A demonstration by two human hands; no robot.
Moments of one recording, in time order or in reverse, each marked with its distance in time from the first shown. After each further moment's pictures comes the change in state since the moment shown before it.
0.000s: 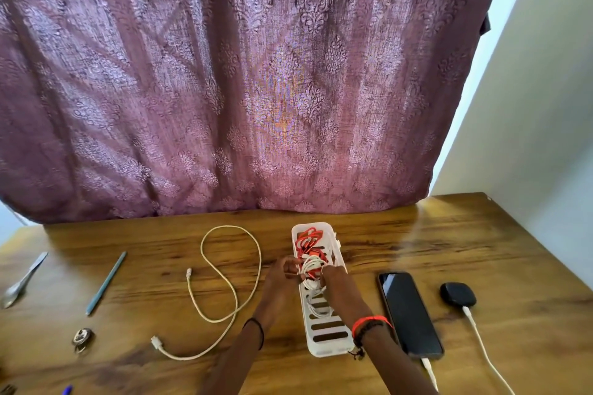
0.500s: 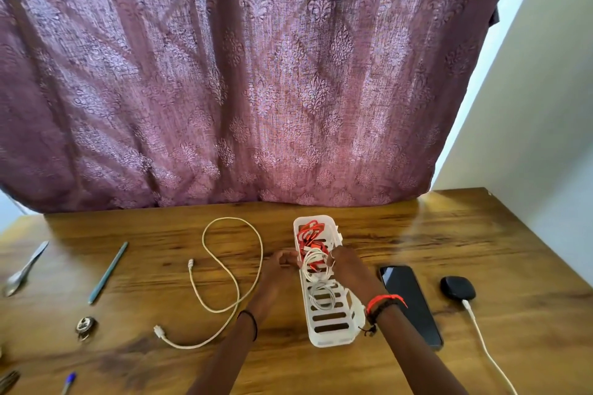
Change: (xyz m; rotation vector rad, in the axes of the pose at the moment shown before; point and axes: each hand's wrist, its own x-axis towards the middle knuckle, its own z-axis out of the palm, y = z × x) left_hand 0.003 -0.004 -0.012 -0.074 -0.032 -0.038; right_hand 0.013 -0.010 -0.033 -0.025 -0.091 0.036
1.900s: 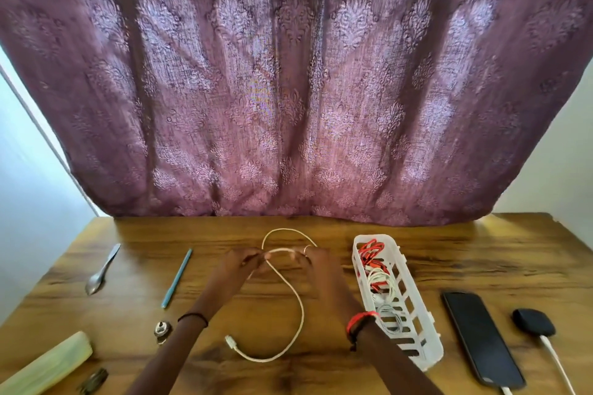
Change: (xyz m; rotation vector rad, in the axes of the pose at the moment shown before) left_hand -0.024 0.042 -0.218 0.480 0.011 0.363; right_hand 0.010 -0.157 0.076 0.099 0.191 -0.404
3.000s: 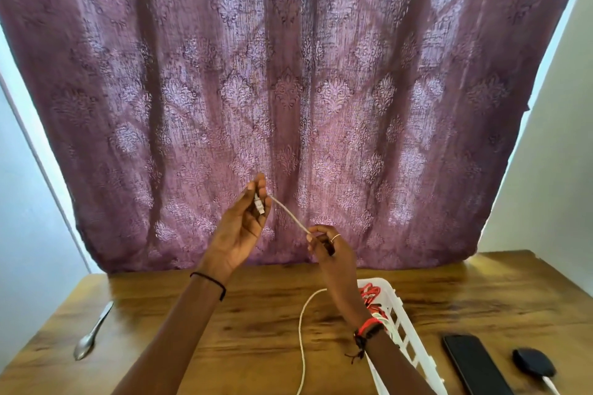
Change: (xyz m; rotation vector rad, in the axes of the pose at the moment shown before) left_hand 0.052 0.151 -0.074 -1.604 -0.061 0.128; right_hand 0.014 -0.053 -0.078 0.667 0.480 -0.113
